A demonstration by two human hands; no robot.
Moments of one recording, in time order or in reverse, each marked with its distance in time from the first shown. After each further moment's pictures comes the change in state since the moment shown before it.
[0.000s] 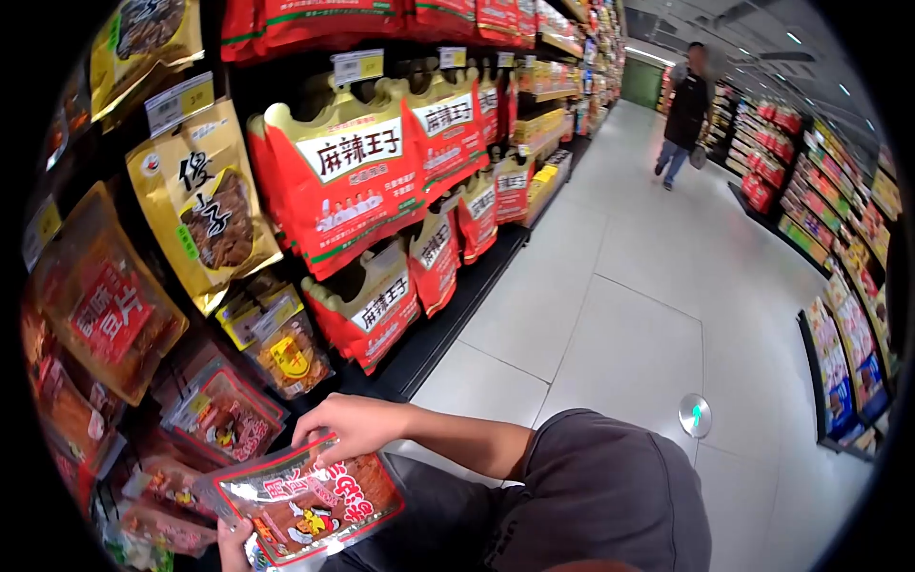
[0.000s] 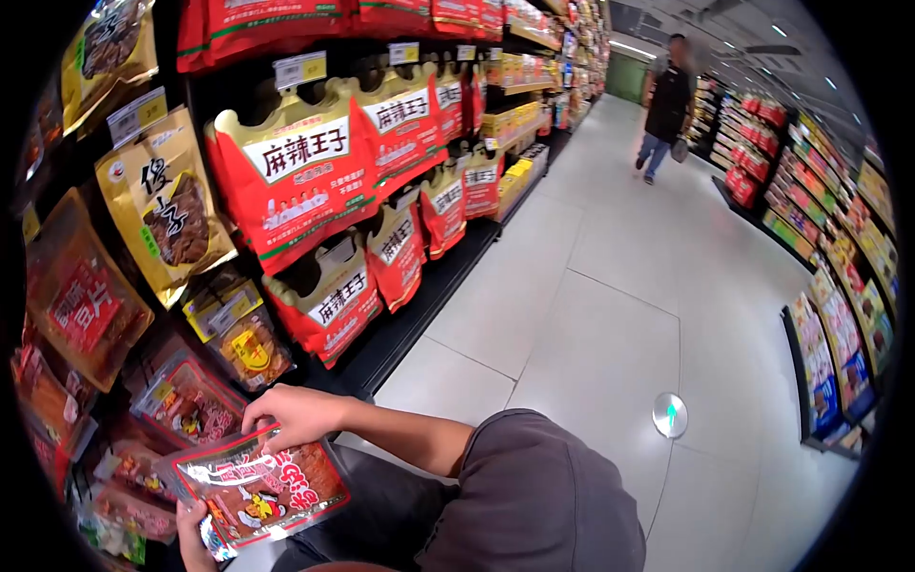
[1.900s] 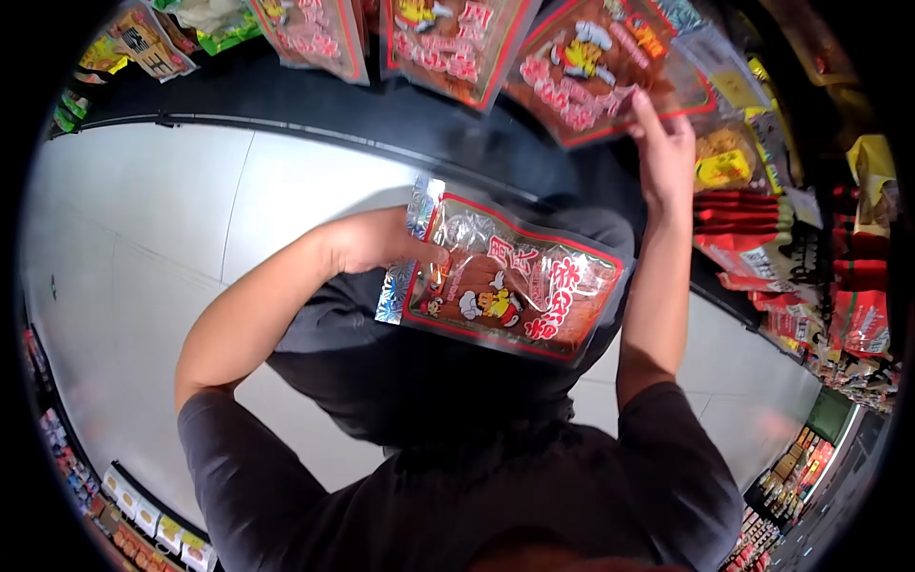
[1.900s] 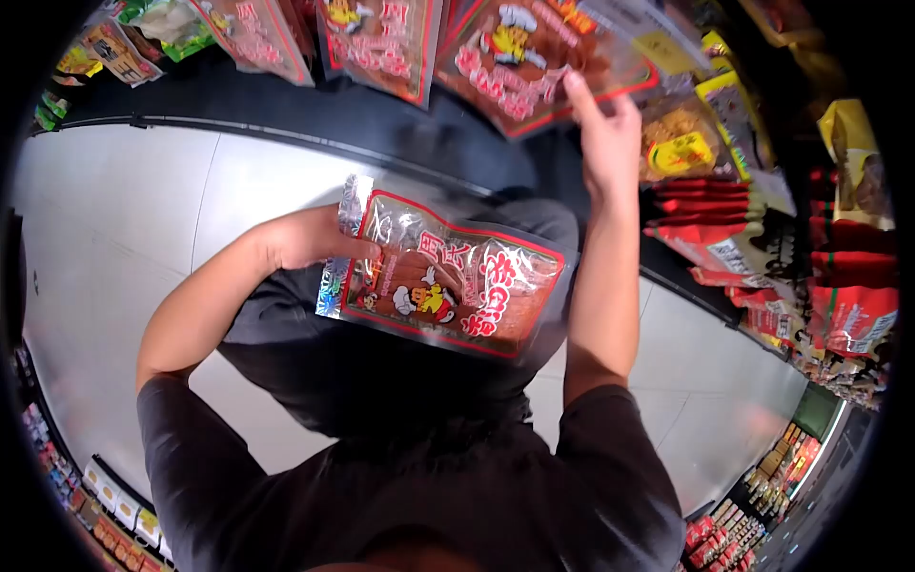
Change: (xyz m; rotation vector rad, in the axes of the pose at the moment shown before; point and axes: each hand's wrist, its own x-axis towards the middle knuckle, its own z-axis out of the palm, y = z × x) left_hand -0.027 -0.103 -0.106 0.066 -0.063 -0.549; right_hand 0.170 0.143 0.110 0.443 0.376 0.351
